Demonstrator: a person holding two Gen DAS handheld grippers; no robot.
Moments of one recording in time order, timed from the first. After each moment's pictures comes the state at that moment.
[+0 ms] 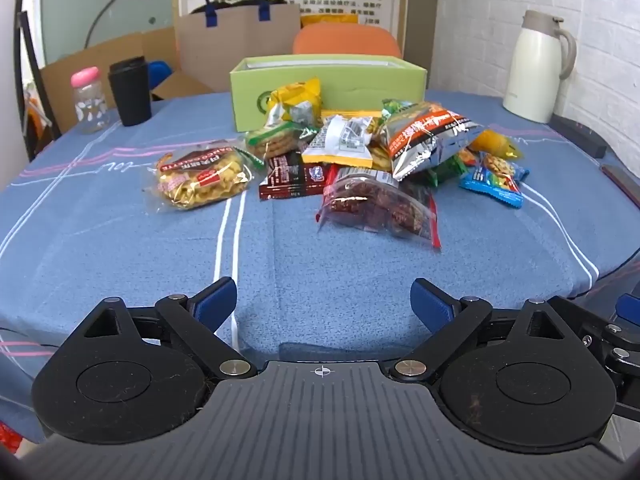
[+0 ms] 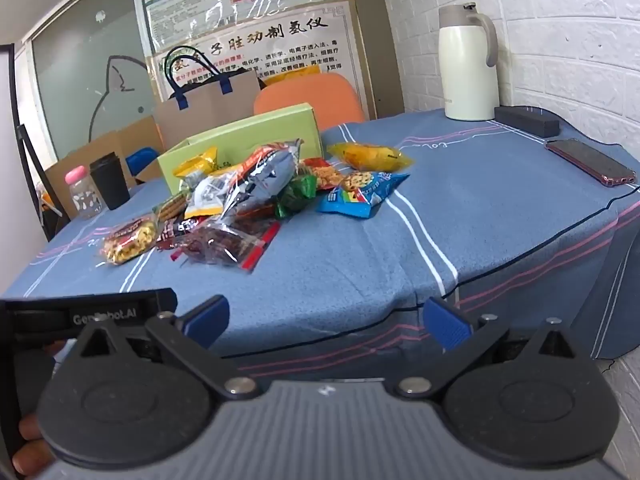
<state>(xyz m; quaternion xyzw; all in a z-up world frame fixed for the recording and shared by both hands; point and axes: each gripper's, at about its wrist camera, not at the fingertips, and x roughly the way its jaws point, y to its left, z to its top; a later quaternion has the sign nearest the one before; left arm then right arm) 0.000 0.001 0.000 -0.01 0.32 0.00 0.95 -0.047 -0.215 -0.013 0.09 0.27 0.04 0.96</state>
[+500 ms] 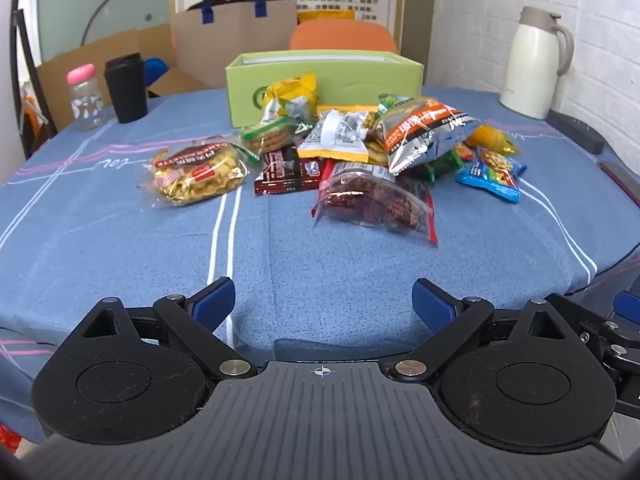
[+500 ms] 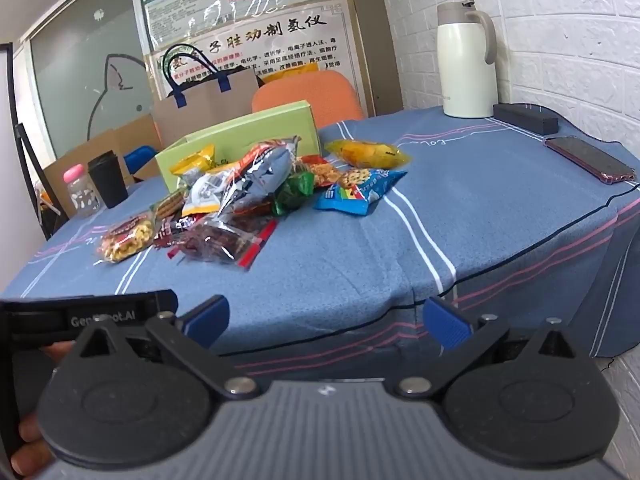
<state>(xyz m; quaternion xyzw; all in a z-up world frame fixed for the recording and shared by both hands) 0.002 -0.003 -0.004 -0.01 0.33 0.00 0.94 -0.047 -0.218 -0.017 0.10 0.27 0.04 0.96</state>
